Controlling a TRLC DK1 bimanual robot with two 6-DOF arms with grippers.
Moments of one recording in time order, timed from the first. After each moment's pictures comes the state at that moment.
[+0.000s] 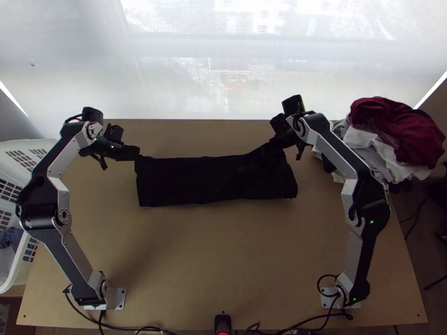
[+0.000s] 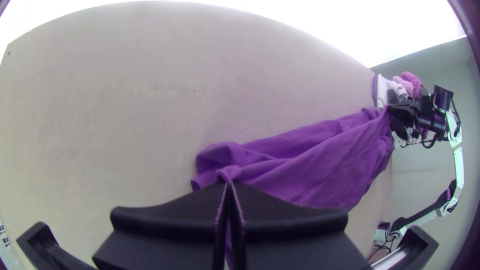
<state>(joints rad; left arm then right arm) 0.12 2.00 1.66 -0.91 0.49 0.18 0.32 2.10 1.87 -0.83 -0.10 -0.24</state>
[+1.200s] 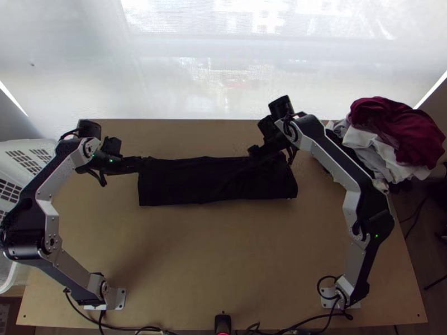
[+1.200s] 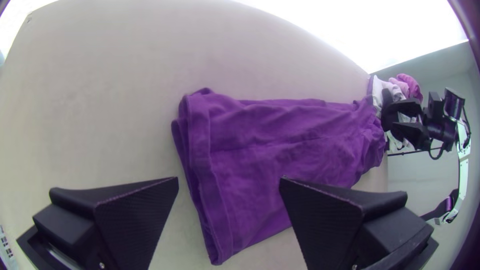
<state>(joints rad) 0.11 1.75 1.34 -0.79 0.49 0.08 0.45 1.99 1.84 -0.88 -0.11 -0.17</state>
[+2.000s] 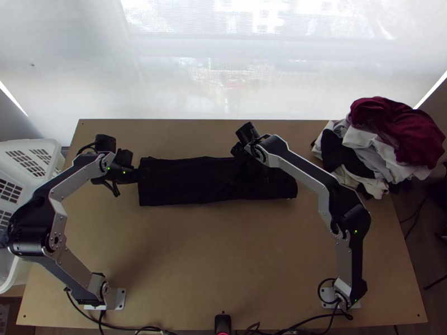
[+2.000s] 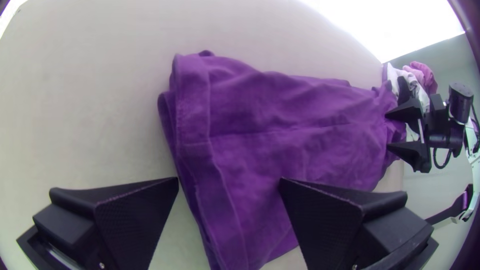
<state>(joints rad) 0.04 1.78 1.17 -0.57 0.43 0.04 0.61 2.10 1.76 -0.81 -0.11 -0.18</state>
